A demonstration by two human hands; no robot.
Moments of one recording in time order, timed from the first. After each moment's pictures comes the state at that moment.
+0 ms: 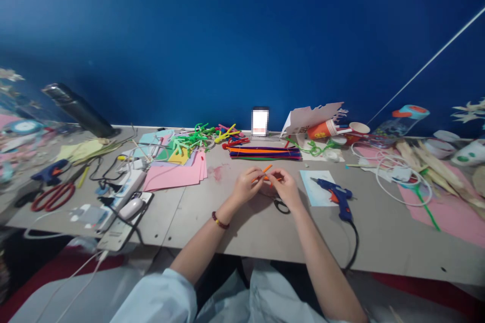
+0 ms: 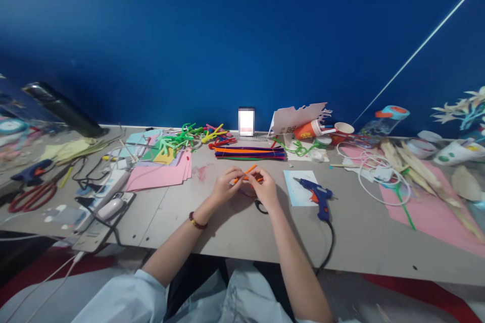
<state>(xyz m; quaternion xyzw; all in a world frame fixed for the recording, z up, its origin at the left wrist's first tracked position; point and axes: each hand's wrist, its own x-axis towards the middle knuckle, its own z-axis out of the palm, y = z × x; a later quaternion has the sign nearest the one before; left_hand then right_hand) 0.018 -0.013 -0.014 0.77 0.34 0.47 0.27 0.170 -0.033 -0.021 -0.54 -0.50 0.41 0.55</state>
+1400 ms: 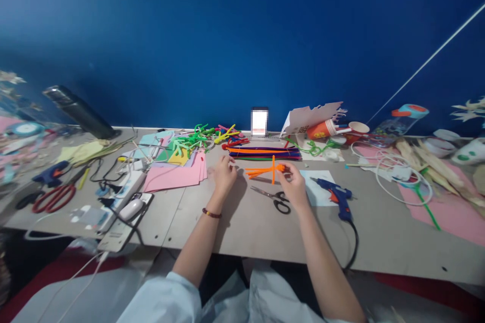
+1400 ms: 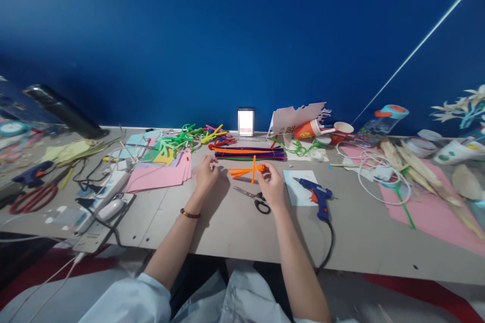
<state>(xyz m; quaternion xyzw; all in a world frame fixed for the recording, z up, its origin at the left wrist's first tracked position) -0.028 0.026 -0.025 0.65 0.60 0.45 0.12 0.186 -0.033 -0.014 -0.56 -0.53 0.26 0.58</state>
